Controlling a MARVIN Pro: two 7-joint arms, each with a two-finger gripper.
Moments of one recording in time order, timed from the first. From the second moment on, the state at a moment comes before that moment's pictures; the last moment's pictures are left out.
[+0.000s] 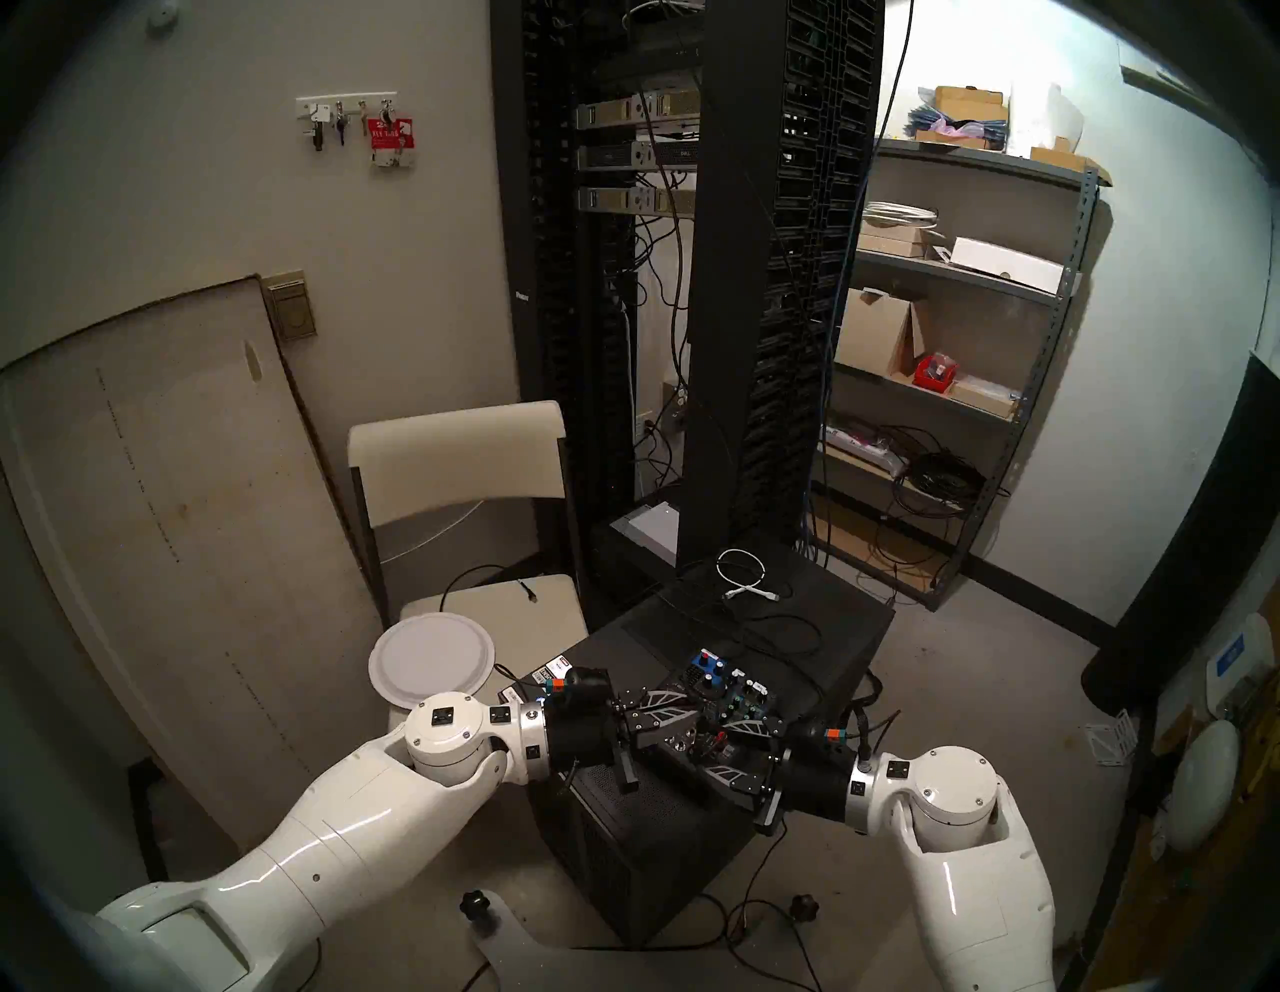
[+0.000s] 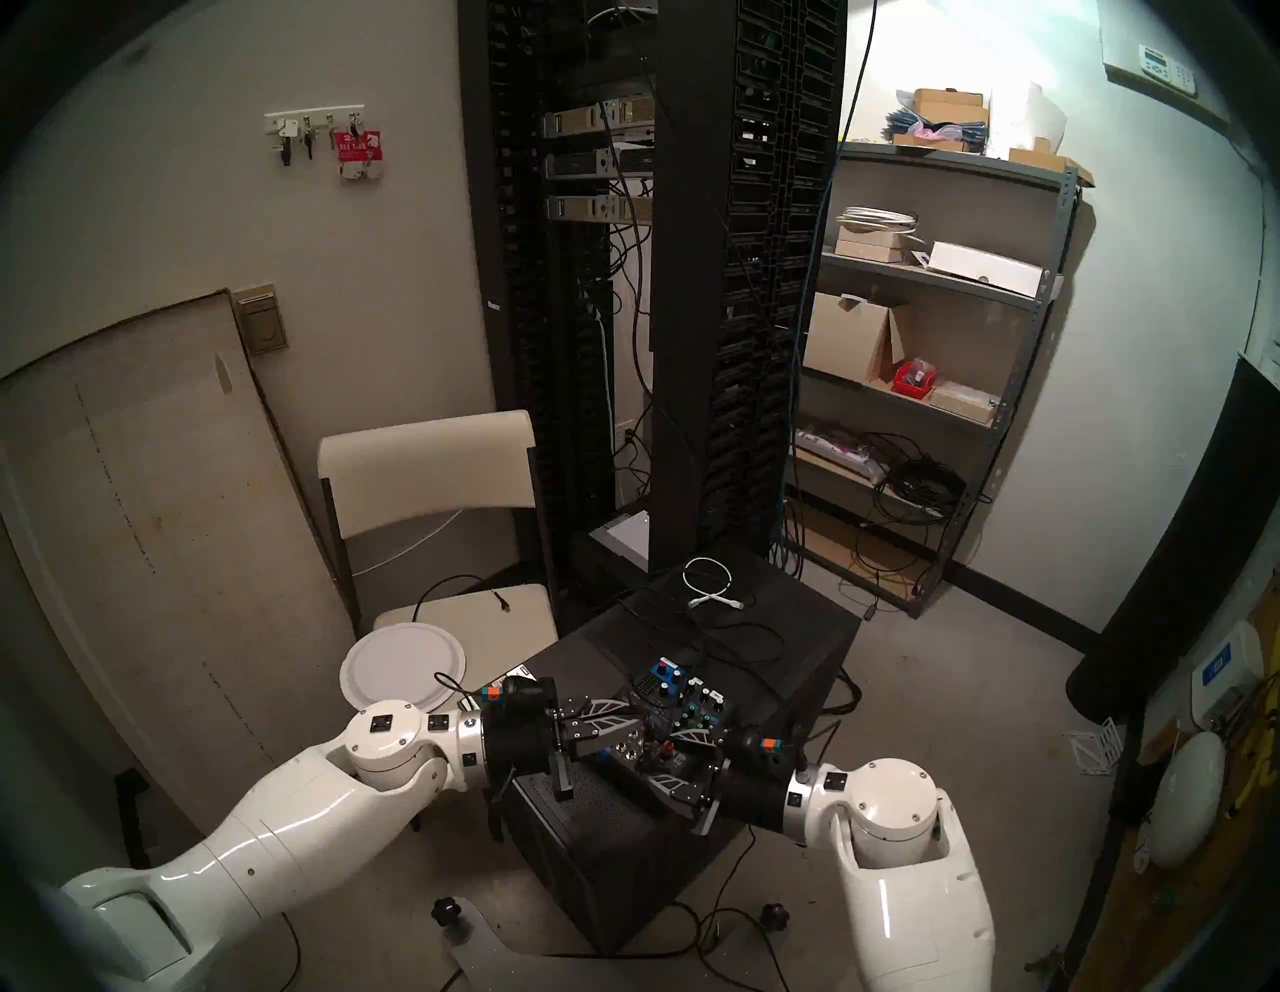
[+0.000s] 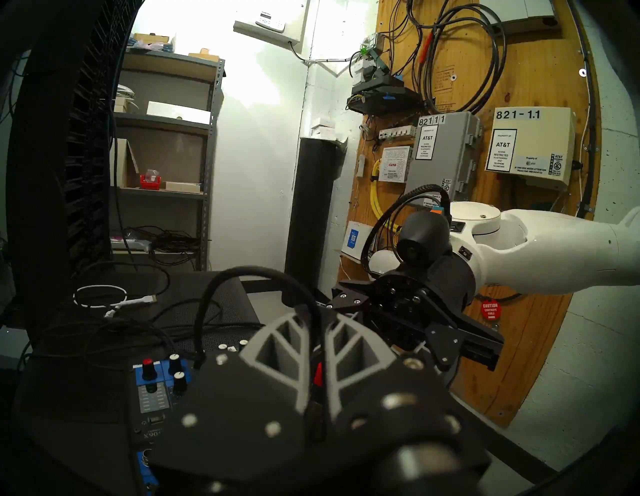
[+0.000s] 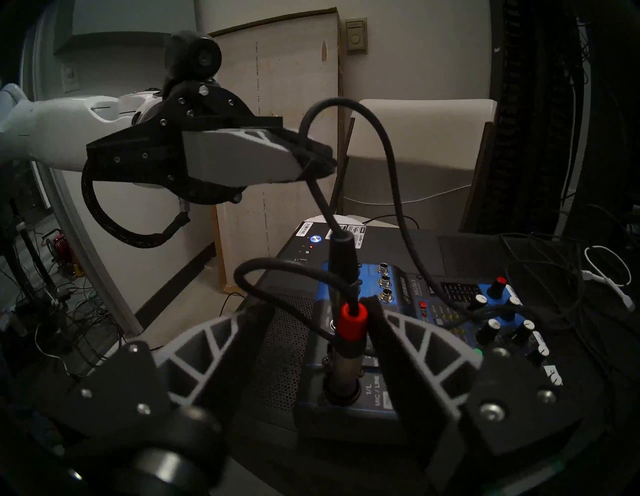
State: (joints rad) left arm 1.42 -1.07 -0.96 -1.40 -0.59 -0.17 -0.88; right arm -1.80 -1.44 1.69 -1.64 -0.13 0.03 1.12
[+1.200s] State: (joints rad) left arm 1.42 -1.07 -0.96 -1.40 -0.59 -0.17 -0.89; right arm -1.78 -1.46 1.68 -1.62 -0.12 -0.01 1.10
